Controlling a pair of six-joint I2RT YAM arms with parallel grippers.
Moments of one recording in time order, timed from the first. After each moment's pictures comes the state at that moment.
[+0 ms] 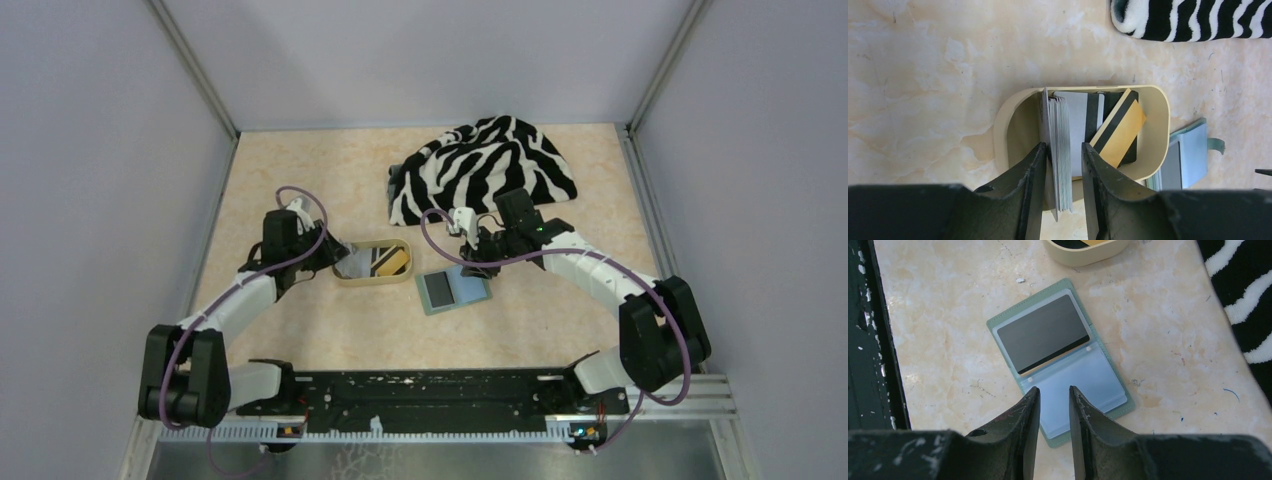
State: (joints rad) left arm -0.14 1.23 0.57 -0.01 0.24 -0.50; right arm 0.48 1.40 0.91 -0.44 -0.66 -0.65
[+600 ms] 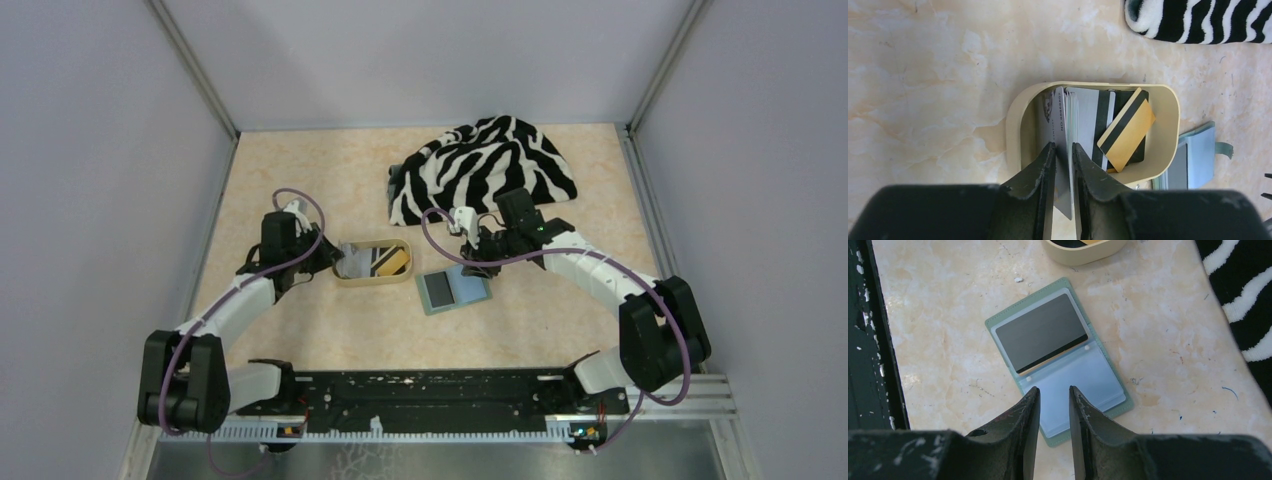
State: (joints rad) left arm -0.13 1.20 0.56 -0.04 0.22 -0.51; right arm 0.47 1.40 0.91 -0.44 -0.66 -0.65
